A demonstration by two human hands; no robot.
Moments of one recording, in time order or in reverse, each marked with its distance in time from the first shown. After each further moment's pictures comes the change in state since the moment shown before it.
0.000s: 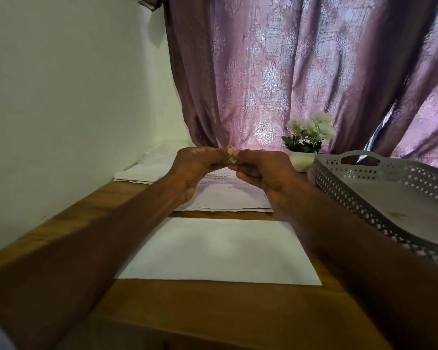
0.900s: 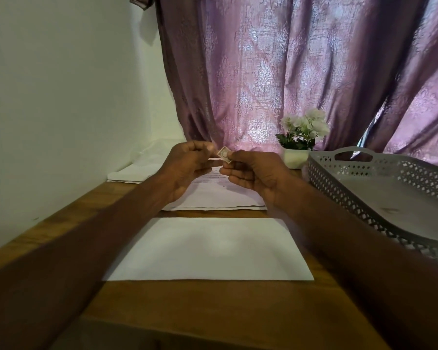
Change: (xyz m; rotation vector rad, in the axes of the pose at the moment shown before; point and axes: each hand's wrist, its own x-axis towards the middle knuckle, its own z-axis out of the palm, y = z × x) left_hand 0.004 0.004 -0.007 0.103 -0.027 -0.024; right_hand -0.007 -0.003 0.000 -0.002 -0.042 0.113
